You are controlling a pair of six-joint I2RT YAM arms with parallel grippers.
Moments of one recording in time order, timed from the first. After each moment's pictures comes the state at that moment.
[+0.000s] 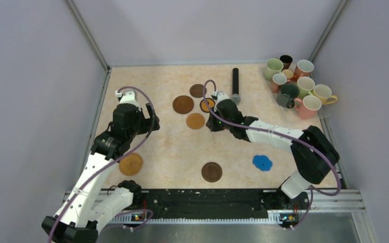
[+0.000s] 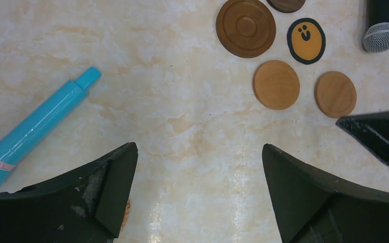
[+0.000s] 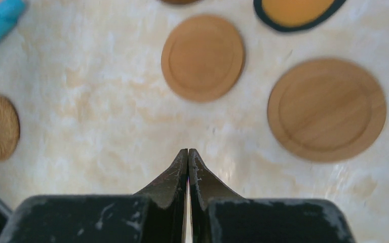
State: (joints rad) left arm -0.34 0.85 0.94 -0.67 -0.21 -0.41; right arm 0.73 1.63 0.99 0.04 0.03 0.45
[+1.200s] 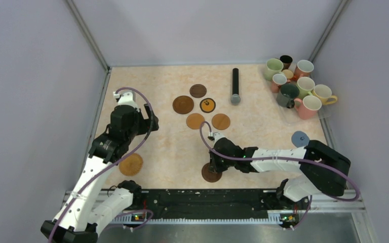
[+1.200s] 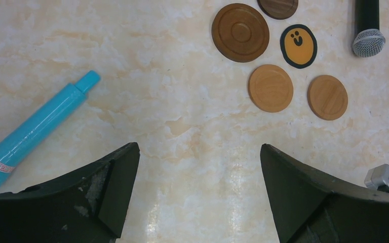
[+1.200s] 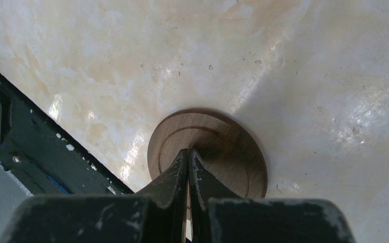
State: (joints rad) left arm -0.34 0.81 0.94 -0.67 -0.20 -0.42; right arm 1.05 1.42 0.58 -0.01 -0.03 0.67
